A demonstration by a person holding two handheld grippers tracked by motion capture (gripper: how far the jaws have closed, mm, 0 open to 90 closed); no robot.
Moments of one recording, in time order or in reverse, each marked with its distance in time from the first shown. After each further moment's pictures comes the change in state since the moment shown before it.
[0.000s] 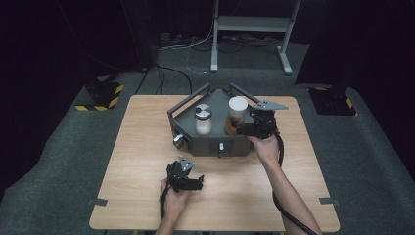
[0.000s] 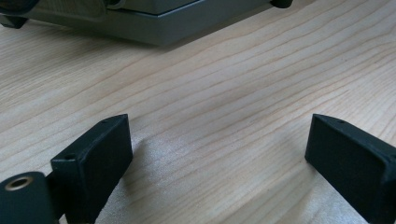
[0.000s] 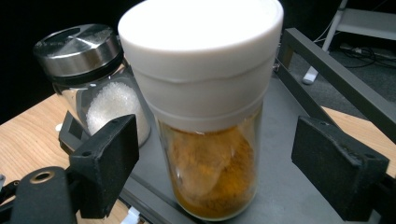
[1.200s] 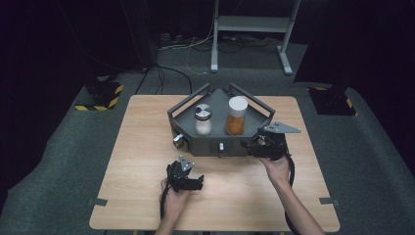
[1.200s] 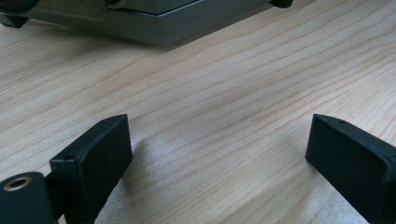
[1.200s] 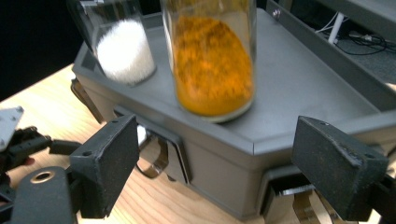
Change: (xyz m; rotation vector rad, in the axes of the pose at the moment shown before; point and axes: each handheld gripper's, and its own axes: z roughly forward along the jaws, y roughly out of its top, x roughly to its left) left arm 0.000 0.000 0.000 0.001 0.000 -0.001; right arm -0.008 -0.062 -0.031 0.011 0.025 0.019
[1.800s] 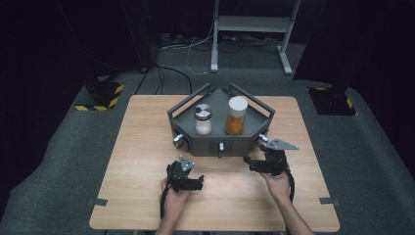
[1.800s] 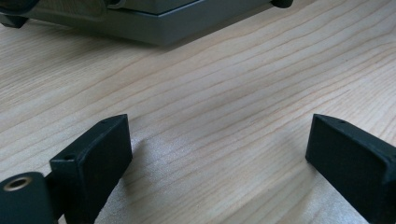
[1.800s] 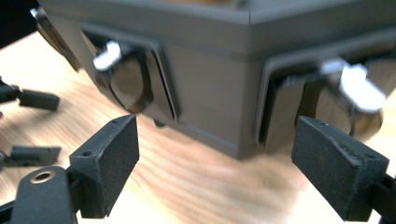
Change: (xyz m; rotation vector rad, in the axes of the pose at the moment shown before) left arm 0.000 0.000 0.000 0.000 0.000 0.000; right arm 0.001 -0.052 0.007 0.072 -0.034 0.037
